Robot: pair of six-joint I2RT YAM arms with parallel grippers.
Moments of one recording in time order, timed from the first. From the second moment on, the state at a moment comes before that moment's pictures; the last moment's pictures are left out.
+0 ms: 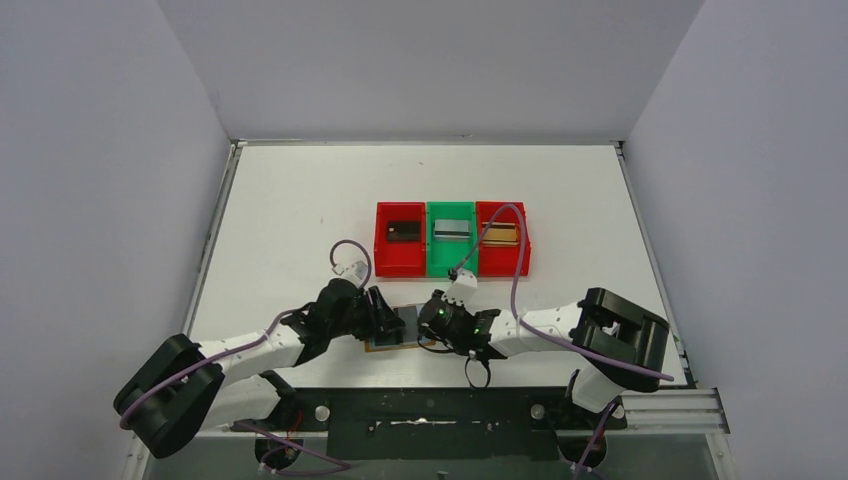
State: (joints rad) left arm -0.70 1.16 0.28 0.19 0.16 -0.96; right arm 1.14 1.58 0.66 0.04 0.46 1.21
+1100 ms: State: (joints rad) left arm -0.71 1.21 0.12 0.49 0.07 -1.12; right arm 1.15 1.58 0.62 0.14 0.44 1.25
